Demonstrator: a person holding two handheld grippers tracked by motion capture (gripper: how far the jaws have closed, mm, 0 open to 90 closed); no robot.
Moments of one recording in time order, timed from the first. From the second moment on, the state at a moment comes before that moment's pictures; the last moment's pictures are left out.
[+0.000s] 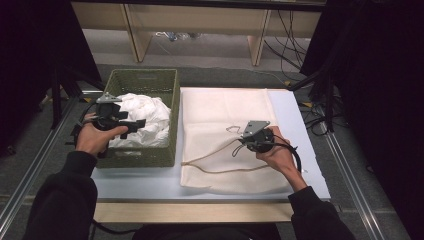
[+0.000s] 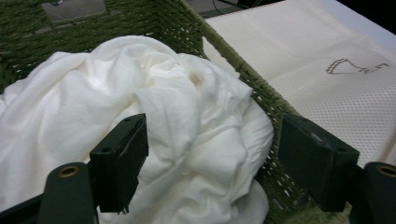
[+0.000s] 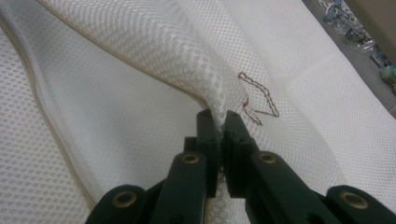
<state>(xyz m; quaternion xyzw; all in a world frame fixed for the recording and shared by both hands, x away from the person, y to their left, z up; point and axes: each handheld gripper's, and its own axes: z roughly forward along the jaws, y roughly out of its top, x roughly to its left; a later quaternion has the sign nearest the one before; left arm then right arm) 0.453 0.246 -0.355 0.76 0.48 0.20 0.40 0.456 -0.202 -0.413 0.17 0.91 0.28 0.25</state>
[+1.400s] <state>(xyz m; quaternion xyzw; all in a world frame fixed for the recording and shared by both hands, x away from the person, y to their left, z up) 0.521 0.228 -0.407 0.88 0.38 0.13 0.25 0.459 -0.202 -0.416 0.16 0.92 0.27 0.24</state>
